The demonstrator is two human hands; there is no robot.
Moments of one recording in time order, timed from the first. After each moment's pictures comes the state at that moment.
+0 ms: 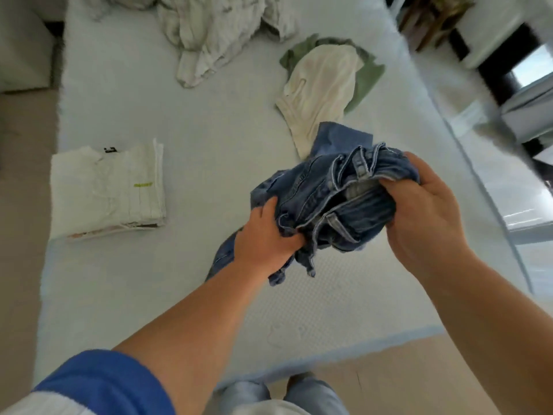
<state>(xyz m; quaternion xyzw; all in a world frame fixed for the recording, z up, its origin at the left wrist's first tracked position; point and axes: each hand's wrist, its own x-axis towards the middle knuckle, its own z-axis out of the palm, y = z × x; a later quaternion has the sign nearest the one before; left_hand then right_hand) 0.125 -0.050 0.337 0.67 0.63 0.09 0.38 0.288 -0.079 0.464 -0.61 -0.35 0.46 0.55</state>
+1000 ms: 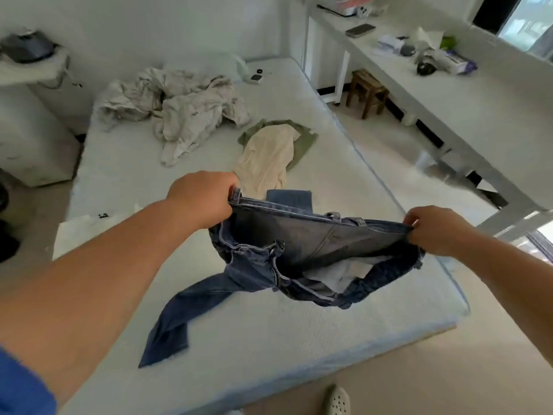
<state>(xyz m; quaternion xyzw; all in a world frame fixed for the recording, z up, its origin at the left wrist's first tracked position) 0.241 -0.090 0.557 0.83 0.55 -0.04 0.06 0.581 -0.206 0.514 -0.83 -0.52 0.21 -0.05</state>
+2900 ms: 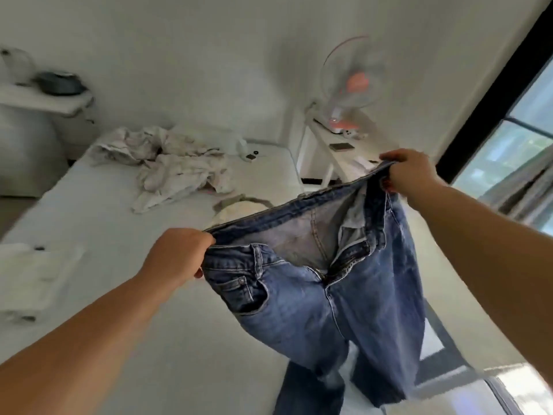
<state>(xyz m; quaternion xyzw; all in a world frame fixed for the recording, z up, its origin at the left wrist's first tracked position) 0.372 -0.085 0.593 0.59 0.68 0.28 0.33 0.723 -0.002 0.686 -0.75 -0.49 0.18 0.41</state>
